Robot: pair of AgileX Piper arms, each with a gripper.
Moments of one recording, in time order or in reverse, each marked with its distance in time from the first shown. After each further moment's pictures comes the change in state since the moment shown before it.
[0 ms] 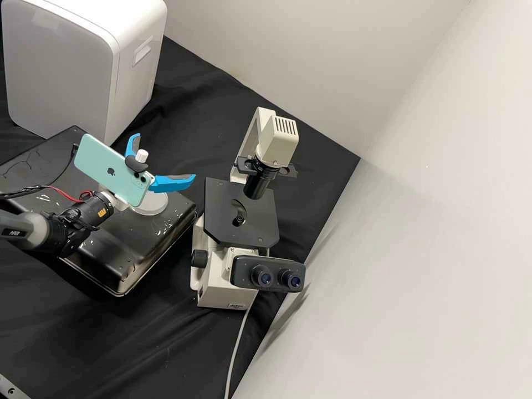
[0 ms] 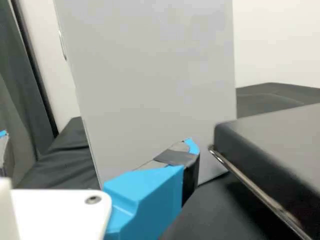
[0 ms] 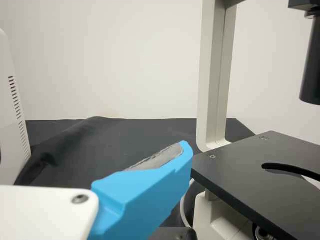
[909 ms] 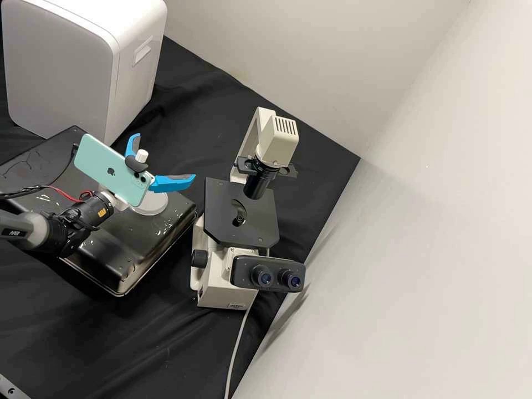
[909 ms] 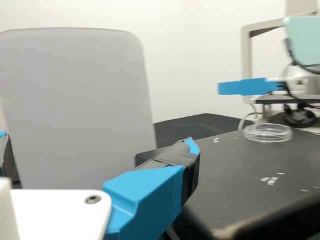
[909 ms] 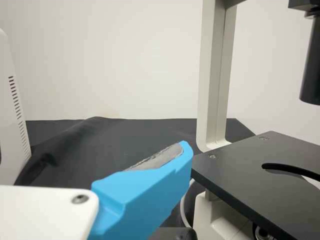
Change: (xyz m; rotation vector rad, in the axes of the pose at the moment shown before) left arm -0.068 0.010 0.072 0.002 -0.238 0.061; right arm 0.000 0.000 0.000 0.000 0.000 0.000
